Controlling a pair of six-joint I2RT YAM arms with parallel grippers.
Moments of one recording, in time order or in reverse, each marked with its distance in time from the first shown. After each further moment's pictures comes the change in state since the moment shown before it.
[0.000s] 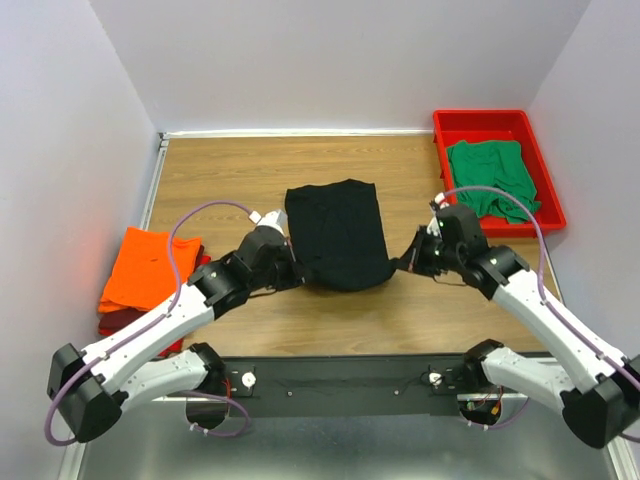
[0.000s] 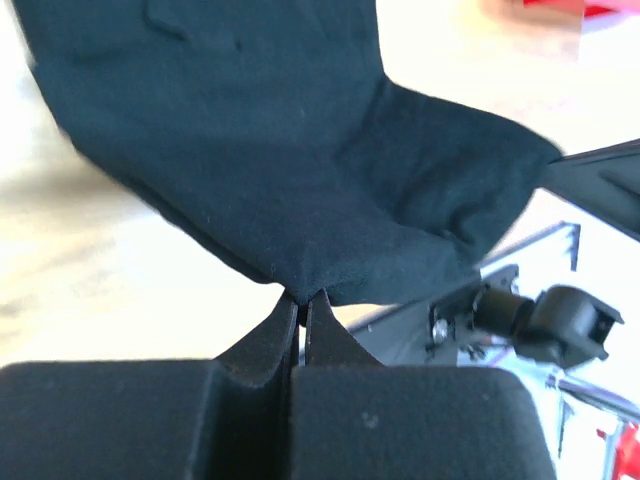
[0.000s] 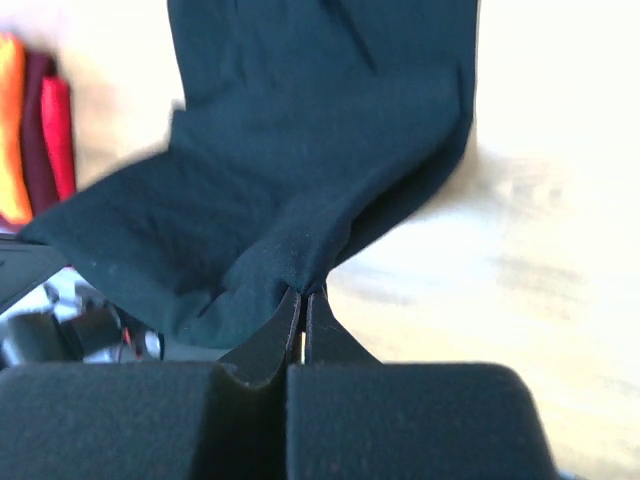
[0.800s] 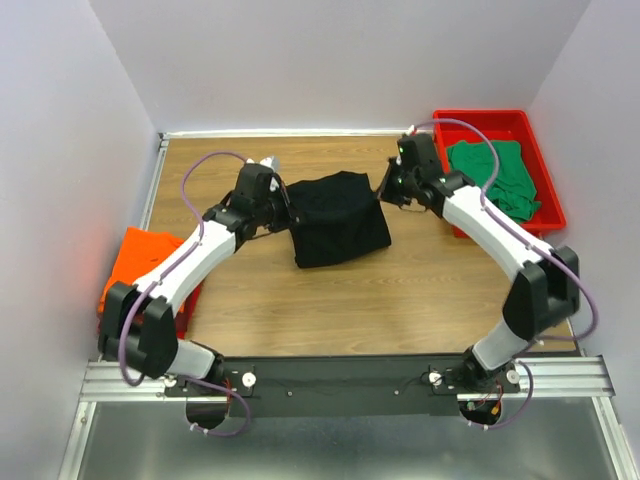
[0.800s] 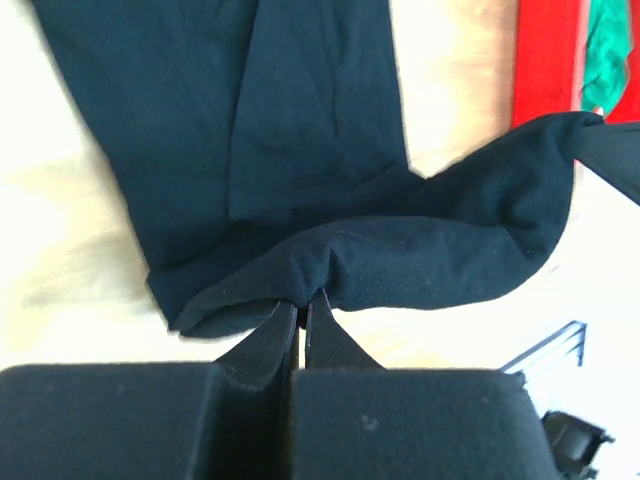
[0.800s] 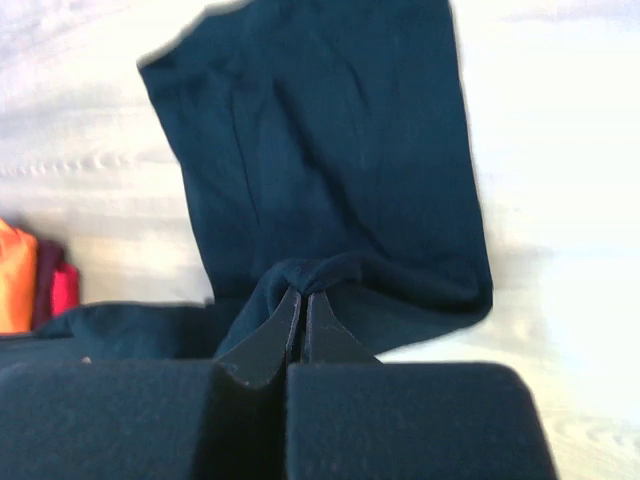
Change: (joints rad) left arm 0.364 0.412 0.269 0.129 0.211 0.215; right arm -0.038 0.604 0.514 0.137 0.163 -0.049
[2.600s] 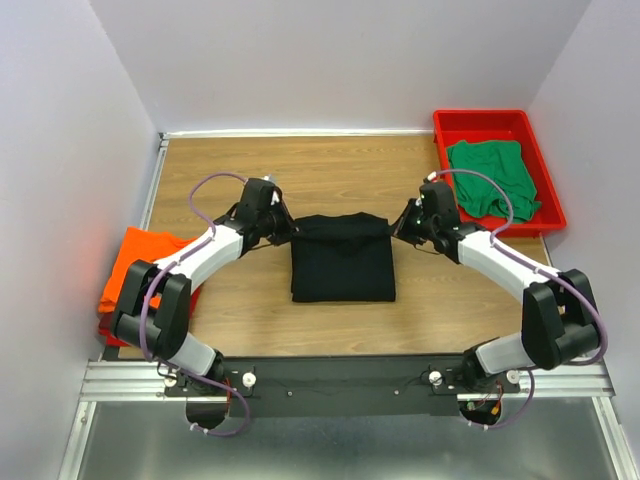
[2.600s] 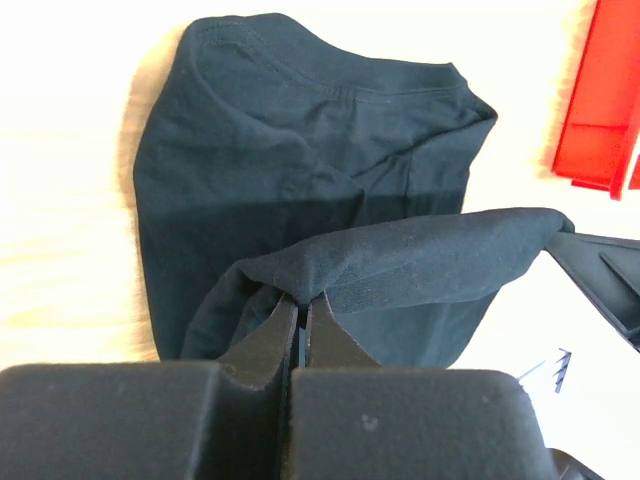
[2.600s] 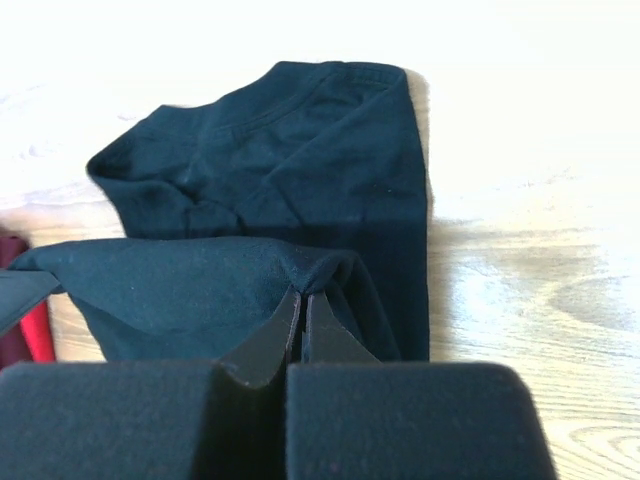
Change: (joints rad) left arm 0.040 0.135 -0.127 0.175 0.033 -0.113; right arm -0.096 -0.145 -0.502 0.363 -0.094 0.072
